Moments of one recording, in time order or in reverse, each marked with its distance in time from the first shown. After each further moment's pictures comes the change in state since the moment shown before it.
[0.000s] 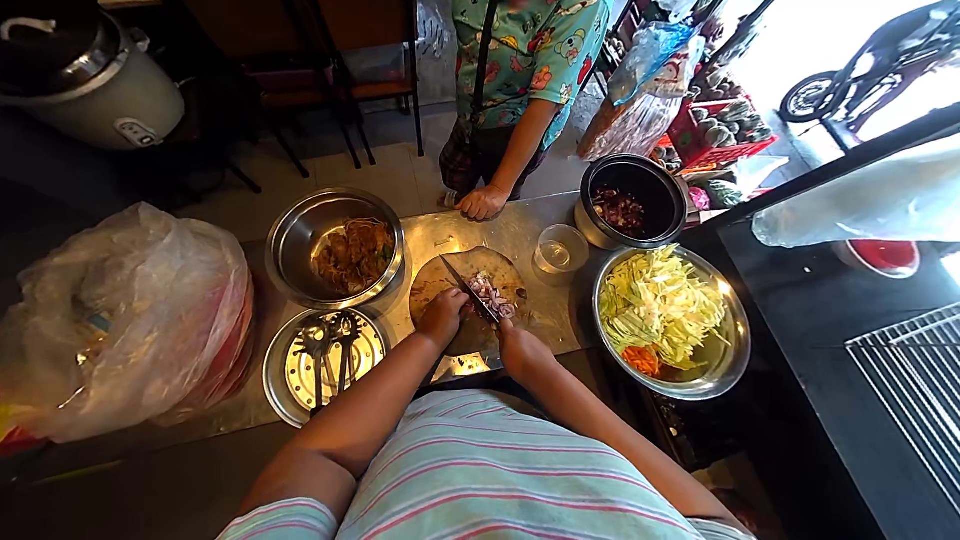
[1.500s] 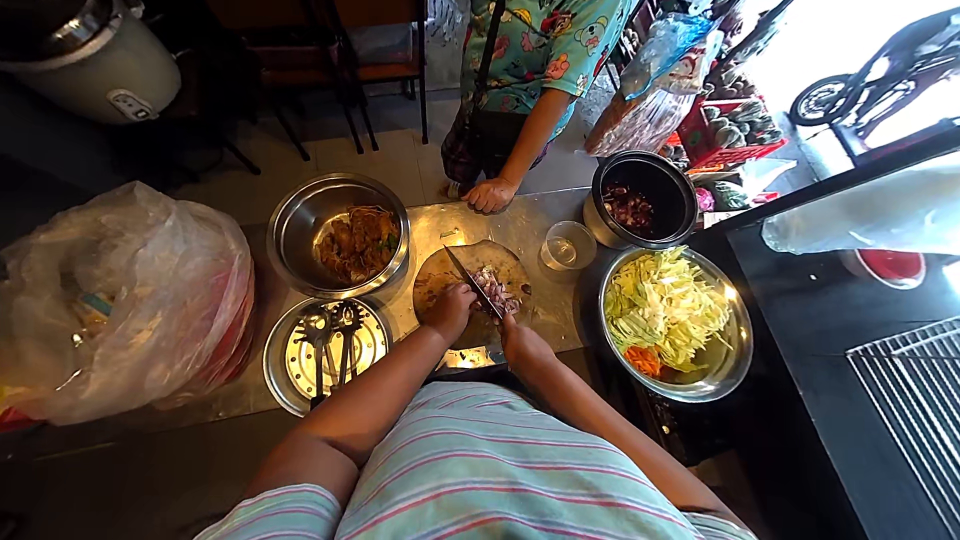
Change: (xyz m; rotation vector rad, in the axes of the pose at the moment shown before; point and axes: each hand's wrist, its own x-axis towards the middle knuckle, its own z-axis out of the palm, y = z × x) left_hand 0.004 0.002 0.007 0.022 -0.017 0.030; right_hand 0.024 0.010 0.016 -0.033 0.027 -0.044
